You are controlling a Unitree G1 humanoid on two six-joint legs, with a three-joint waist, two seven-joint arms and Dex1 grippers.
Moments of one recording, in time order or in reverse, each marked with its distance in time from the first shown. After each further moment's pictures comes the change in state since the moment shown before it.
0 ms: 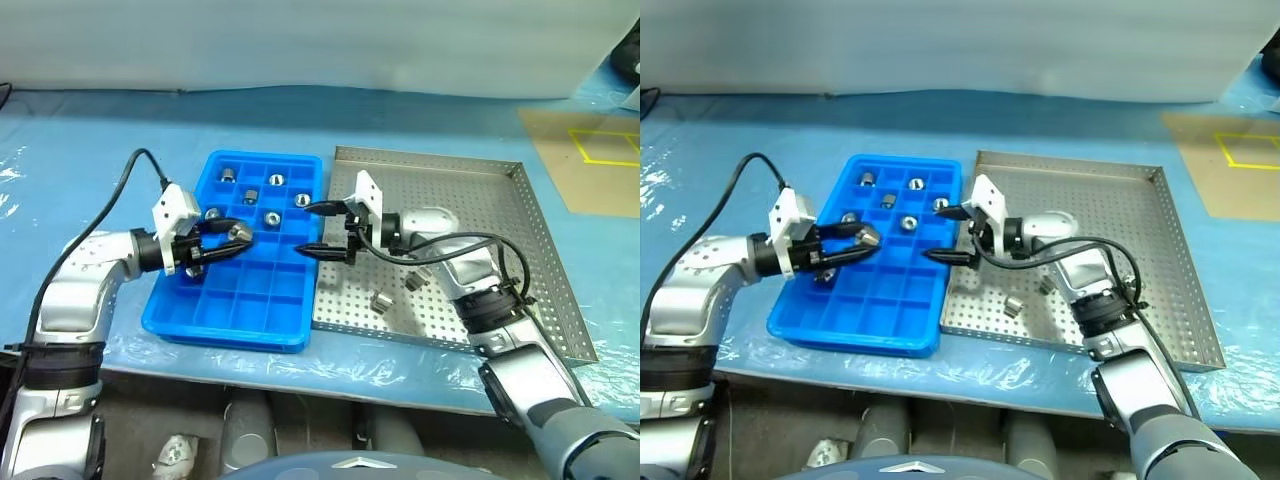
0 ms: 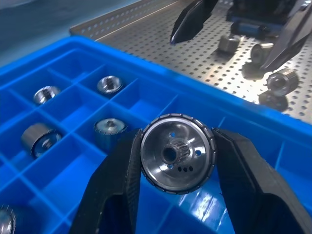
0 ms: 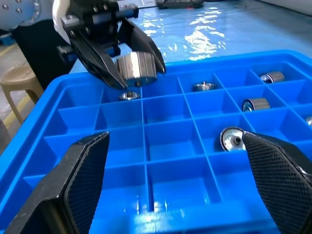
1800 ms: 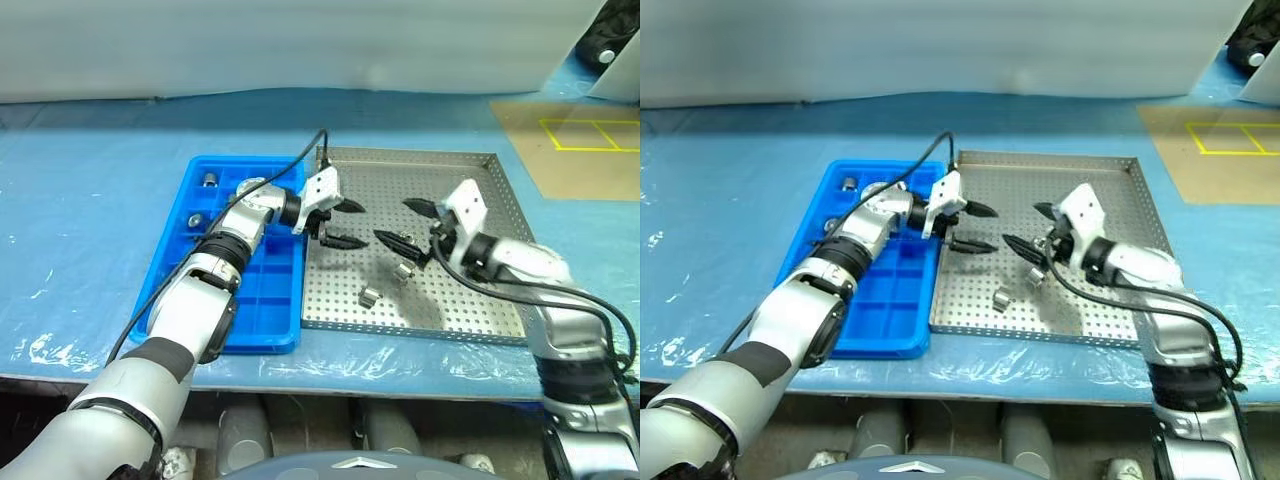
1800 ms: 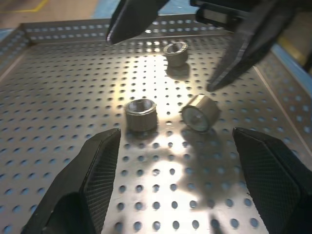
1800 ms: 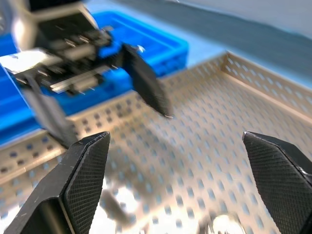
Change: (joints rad) left arm -0.784 -0.482 -0.397 1.149 0.247 -0.647 -0.300; right arm 0.482 -0.215 -0.385 -0.540 0.012 0.264 -0.349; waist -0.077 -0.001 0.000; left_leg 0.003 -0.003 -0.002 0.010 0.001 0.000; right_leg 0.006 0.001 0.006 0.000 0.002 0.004
